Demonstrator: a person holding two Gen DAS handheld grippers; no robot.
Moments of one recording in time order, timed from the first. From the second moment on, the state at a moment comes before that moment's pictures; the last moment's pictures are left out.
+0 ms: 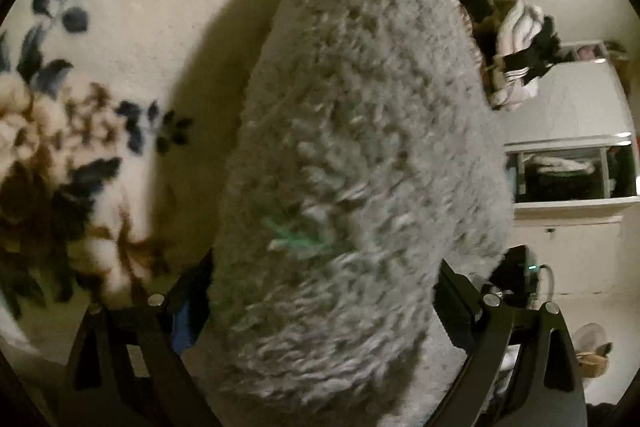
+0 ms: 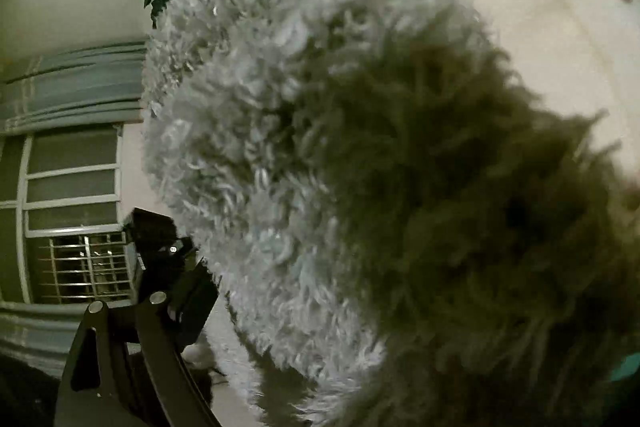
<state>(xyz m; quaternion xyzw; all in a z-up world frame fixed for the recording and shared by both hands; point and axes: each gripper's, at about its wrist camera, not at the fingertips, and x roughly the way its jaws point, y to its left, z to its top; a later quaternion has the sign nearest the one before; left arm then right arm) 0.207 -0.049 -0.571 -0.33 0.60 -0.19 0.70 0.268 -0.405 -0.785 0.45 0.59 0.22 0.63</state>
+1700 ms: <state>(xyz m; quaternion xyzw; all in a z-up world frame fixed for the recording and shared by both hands) 0.563 0.120 -0.444 -0.34 0.47 -0.15 0.80 0.502 -0.347 -0.626 0.38 0.56 0.13 0.72</state>
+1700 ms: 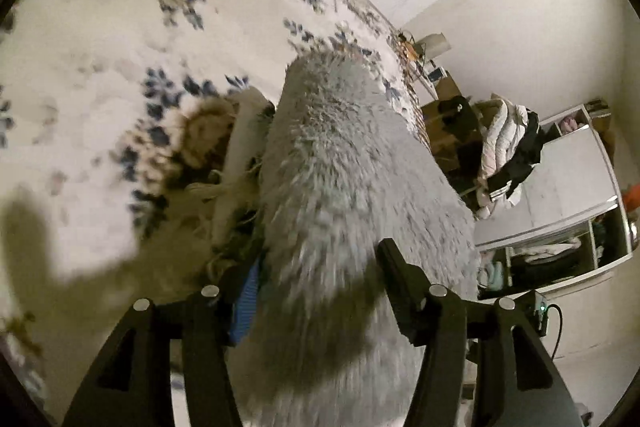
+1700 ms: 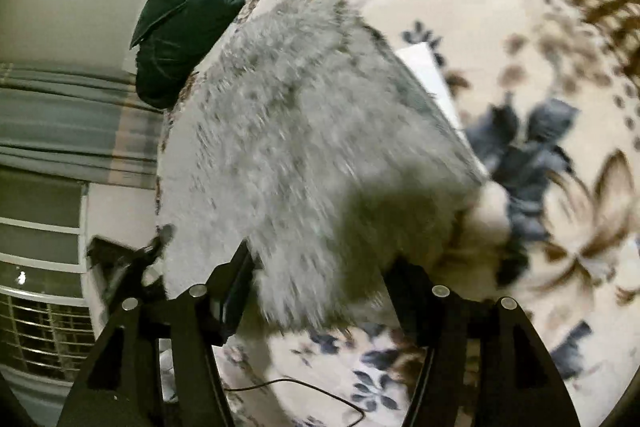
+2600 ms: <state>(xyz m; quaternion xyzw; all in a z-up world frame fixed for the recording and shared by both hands) 0.506 0.037 -0.369 -0.08 0.48 -0.03 0.87 0.458 -0.303 -0.555 0.08 0.54 -0.06 0.84</state>
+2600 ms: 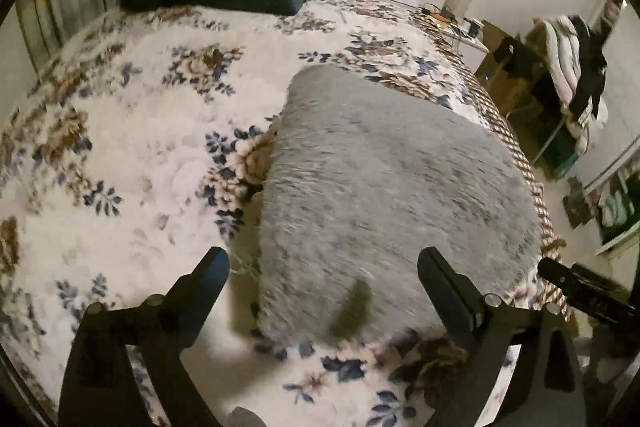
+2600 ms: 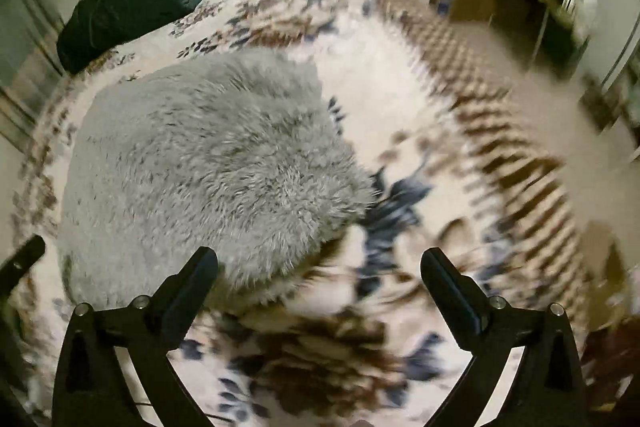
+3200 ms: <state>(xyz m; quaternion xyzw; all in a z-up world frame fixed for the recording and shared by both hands) 0.344 -0.024 -0.193 -0.03 0.42 0.00 0.91 0.274 -0.294 -0.328 0.04 0.45 -0.04 0.89</state>
